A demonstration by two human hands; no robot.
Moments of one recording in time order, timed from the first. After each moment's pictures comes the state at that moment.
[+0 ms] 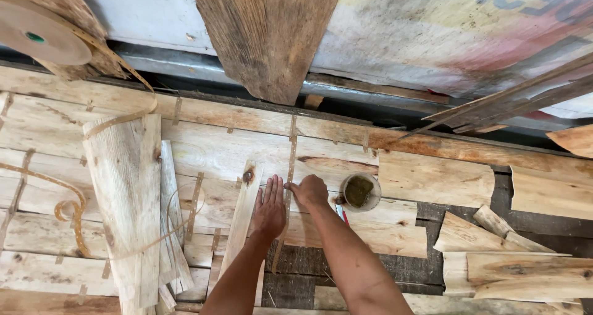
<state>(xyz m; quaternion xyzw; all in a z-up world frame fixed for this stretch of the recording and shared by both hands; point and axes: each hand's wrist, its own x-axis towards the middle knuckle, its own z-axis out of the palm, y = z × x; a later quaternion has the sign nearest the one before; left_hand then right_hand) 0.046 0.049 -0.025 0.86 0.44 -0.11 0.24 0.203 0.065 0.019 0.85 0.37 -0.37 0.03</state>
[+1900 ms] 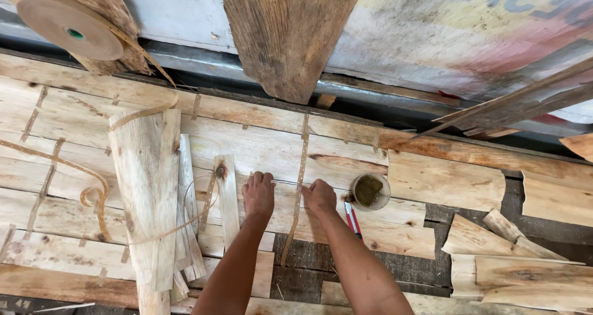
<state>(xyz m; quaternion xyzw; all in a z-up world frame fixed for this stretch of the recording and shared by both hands) 0.013 0.085 0.003 0.78 0.59 0.01 0.22 0.190 0.031 0.004 0.86 0.35 -0.37 -0.06</state>
